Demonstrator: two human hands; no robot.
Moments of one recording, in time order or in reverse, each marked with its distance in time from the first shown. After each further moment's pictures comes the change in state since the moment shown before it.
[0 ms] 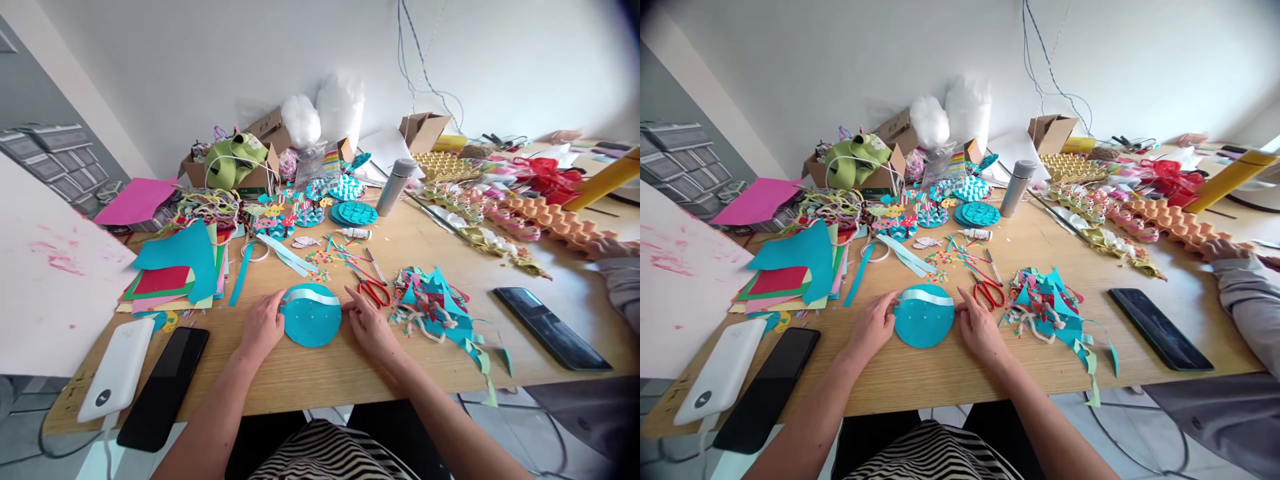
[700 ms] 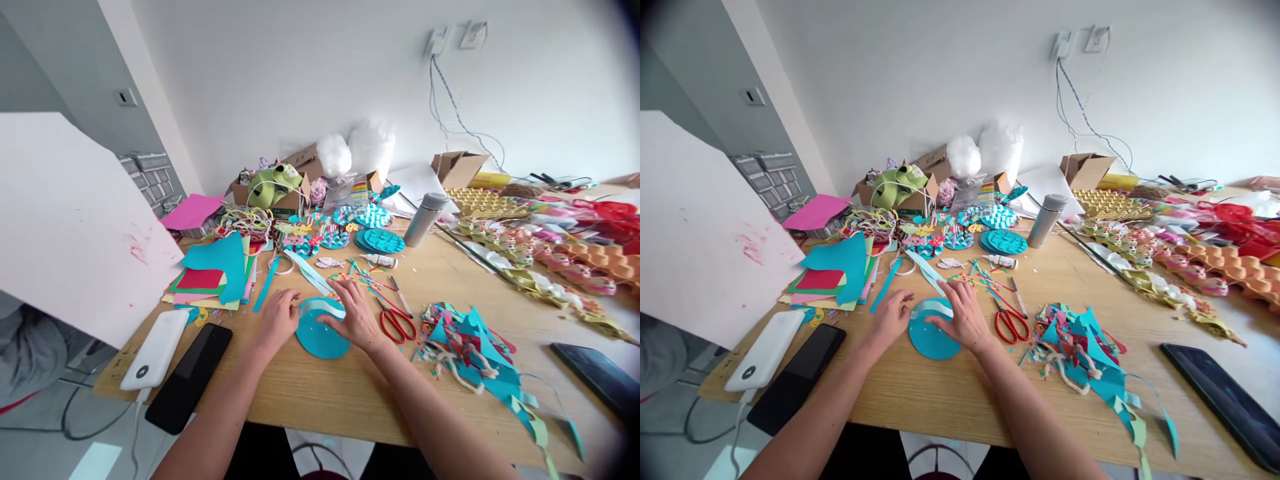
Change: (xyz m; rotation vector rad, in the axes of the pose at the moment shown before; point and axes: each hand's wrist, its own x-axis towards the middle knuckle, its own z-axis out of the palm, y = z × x) left_hand 0.025 -0.001 -0.019 -0.001 0.260 -0.028; right_hand 0.078 -0.040 0.021 -0.118 0.105 -0.527
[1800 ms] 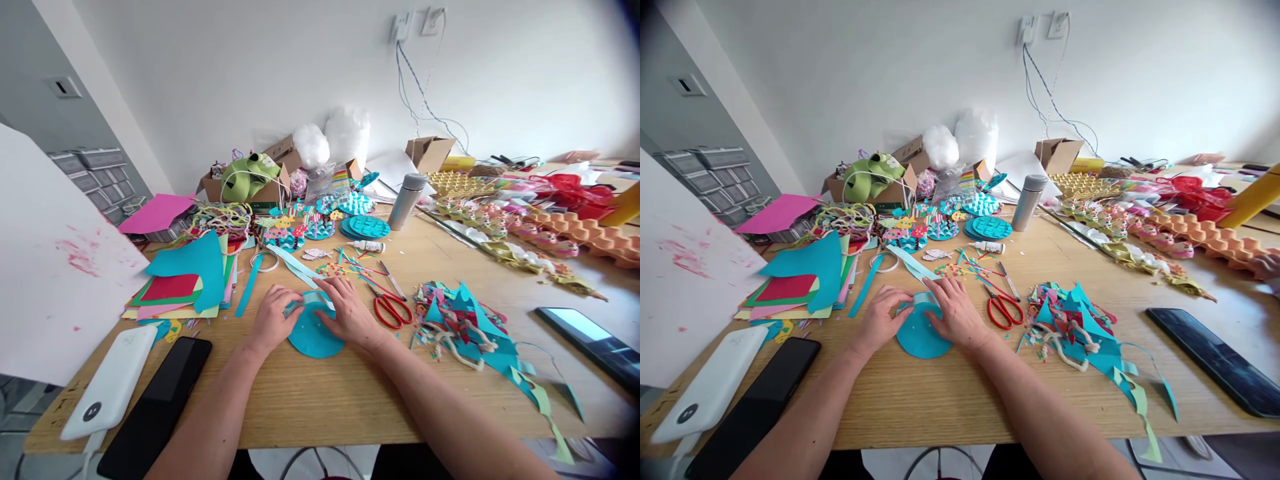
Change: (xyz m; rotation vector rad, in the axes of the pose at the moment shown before) left_hand 0.004 -0.003 0.017 -0.159 -0.052 0.307; right_hand -0.015 0.006 0.009 -0.086 -0.147 0.060
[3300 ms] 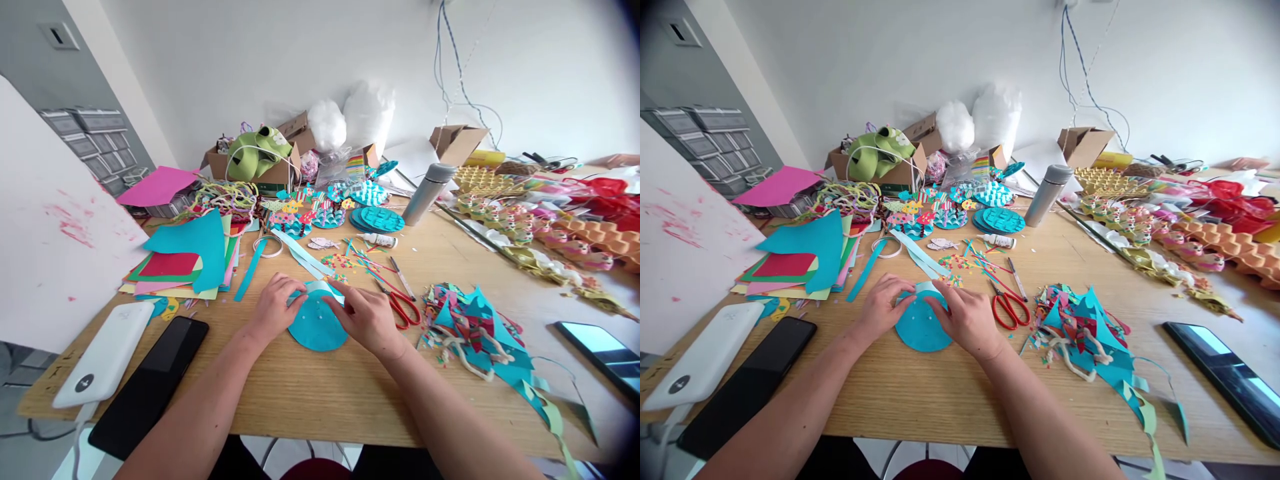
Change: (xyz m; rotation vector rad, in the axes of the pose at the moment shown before) left_hand -0.001 -0.001 0.004 -0.053 0.000 -0.038; right_hand -0.006 -0.013 -0.017 -0.108 0.282 -0.072
